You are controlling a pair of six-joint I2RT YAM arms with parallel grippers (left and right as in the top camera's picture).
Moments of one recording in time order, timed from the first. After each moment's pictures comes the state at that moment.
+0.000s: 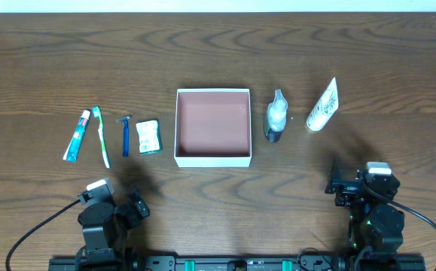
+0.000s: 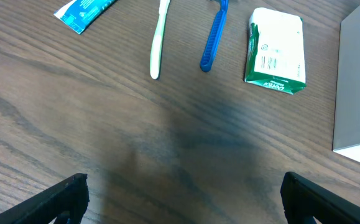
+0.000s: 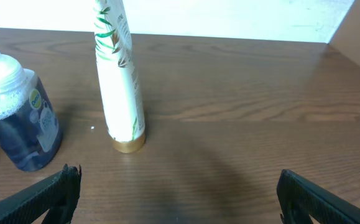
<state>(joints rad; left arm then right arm) 0.06 0.06 0.22 -0.89 -0.11 -0.30 0.02 0.01 0.12 -0.38 0.13 0.00</state>
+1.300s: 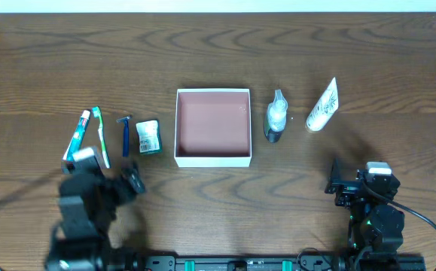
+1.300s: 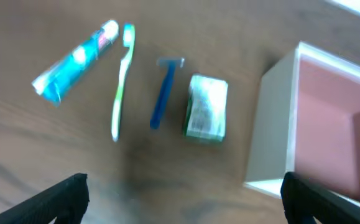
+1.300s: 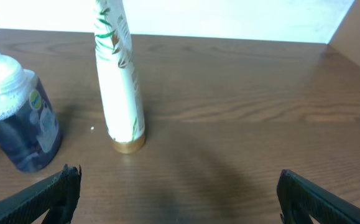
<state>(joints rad) 0.06 0.54 0.66 -0.83 -0.01 -0.31 0.02 0.01 0.12 -0.38 0.13 0.00</state>
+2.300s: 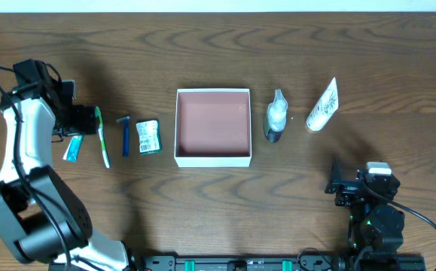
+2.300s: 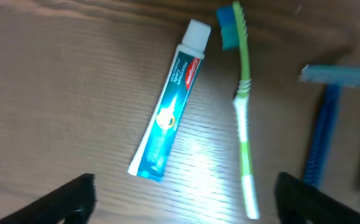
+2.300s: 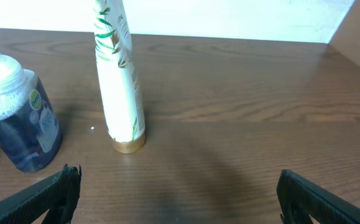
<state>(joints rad) 0.40 1.77 1.32 -0.89 -0.04 0.32 0.02 0.01 0.12 -0.38 0.13 0.00</state>
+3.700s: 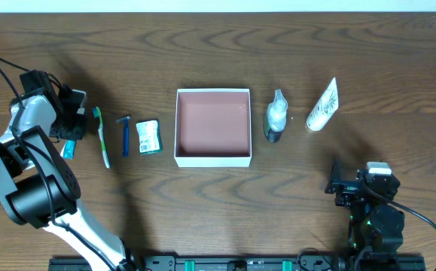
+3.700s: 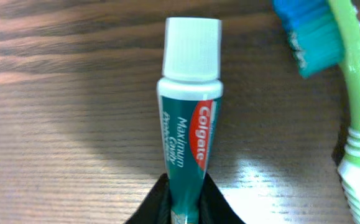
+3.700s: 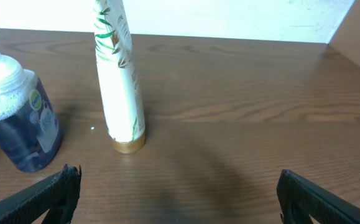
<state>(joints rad) 0.45 2.02 1.34 -0.68 -0.04 0.59 0.02 0.01 0.12 -0.38 0.13 0.00</state>
